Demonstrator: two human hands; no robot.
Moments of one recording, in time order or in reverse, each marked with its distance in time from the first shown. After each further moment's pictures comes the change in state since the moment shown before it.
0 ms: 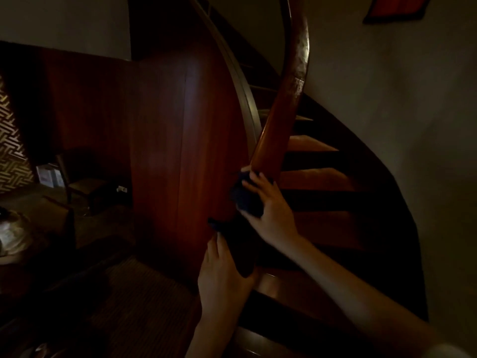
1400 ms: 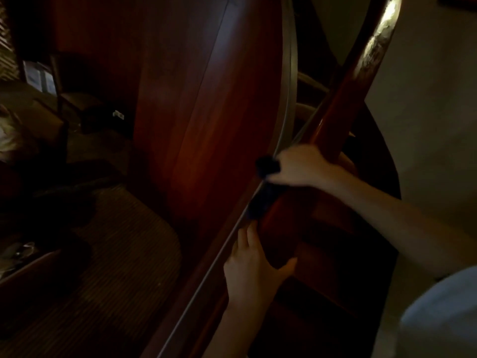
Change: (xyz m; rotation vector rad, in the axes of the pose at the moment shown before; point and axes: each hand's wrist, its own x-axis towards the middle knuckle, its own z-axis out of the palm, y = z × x) left_hand -0.066 -0.034 -0.029 -0.098 -0.055 -0.199; right_hand 0.067 -0.085 0.005 -0.816 -0.807 -0.098
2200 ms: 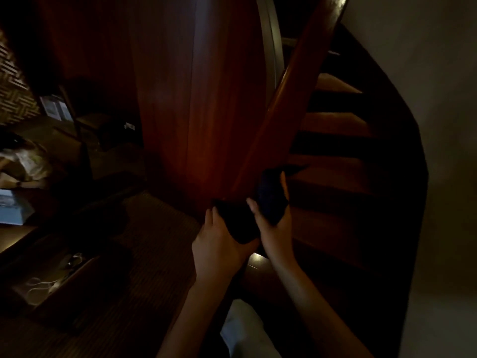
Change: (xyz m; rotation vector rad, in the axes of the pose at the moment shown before) left_hand -0.014 -0.013 -0.003 0.107 -0.078 0.040; right_hand -0.129 -0.119 0.142 1.764 0.827 0.361
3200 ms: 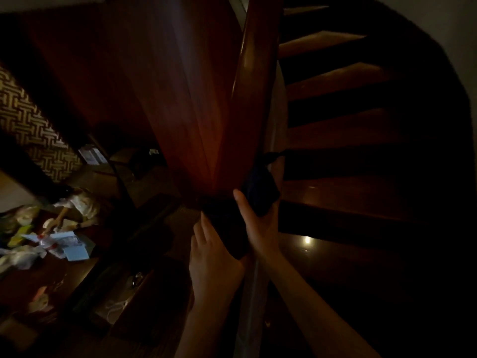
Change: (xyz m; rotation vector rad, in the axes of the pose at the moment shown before) left_hand -0.067 -0.031 0.000 0.243 -0.023 0.012; right_hand -0.057 0.006 0.028 0.395 0.165 0.248
